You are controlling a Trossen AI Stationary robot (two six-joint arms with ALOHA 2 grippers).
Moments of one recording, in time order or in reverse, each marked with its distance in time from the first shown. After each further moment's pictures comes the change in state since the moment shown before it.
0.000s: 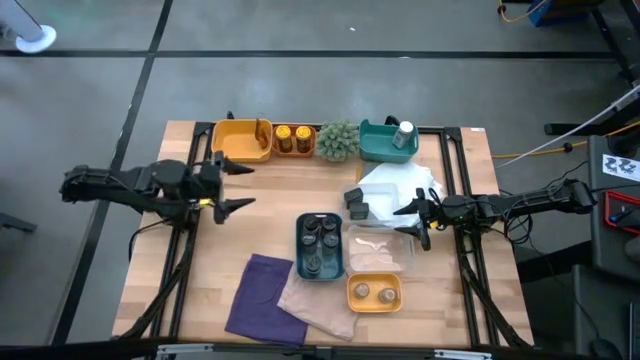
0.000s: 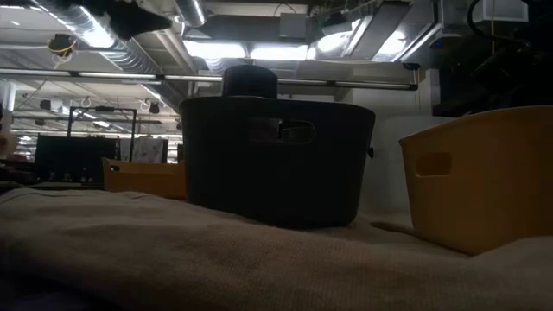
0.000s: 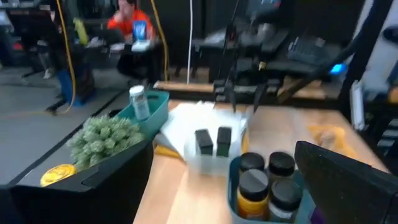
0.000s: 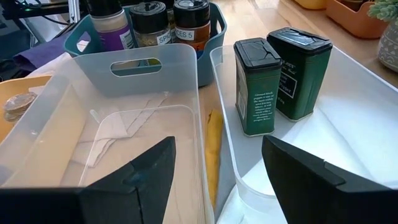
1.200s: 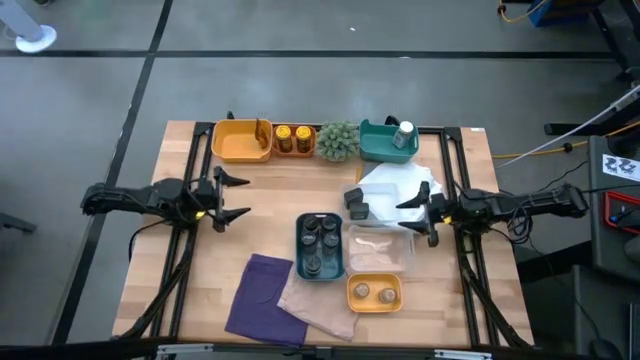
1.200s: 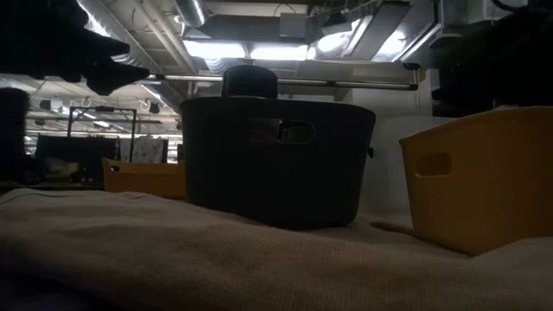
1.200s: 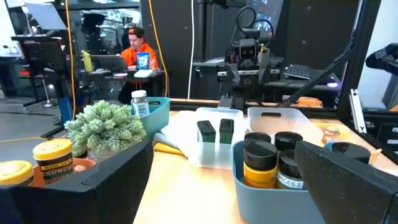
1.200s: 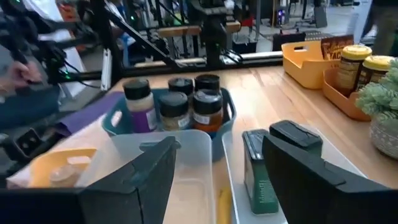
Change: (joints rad) left arm -0.001 -0.522 -0.512 0.184 0.007 0.036; right arm 0.000 -0.130 0.043 0.084 -0.019 -0.056
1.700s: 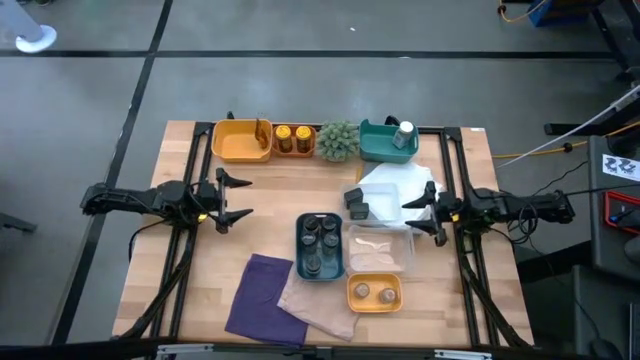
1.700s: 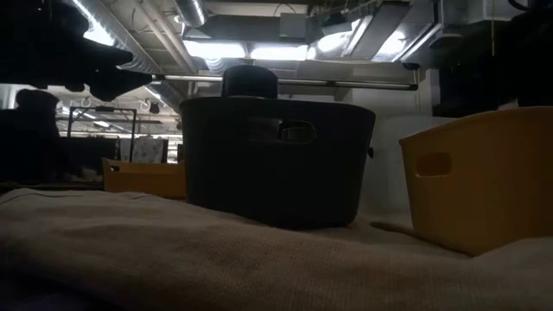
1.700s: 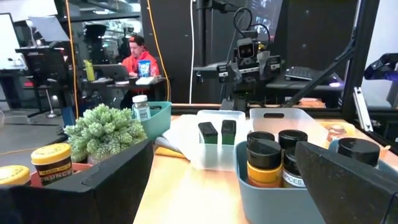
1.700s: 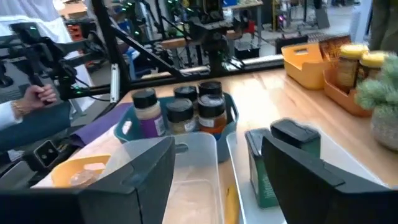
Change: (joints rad) left arm 0.000 0.001 -0.079 0.109 0.000 0.039; right arm 0.000 -0.250 0.000 -0.191 -0.029 0.061
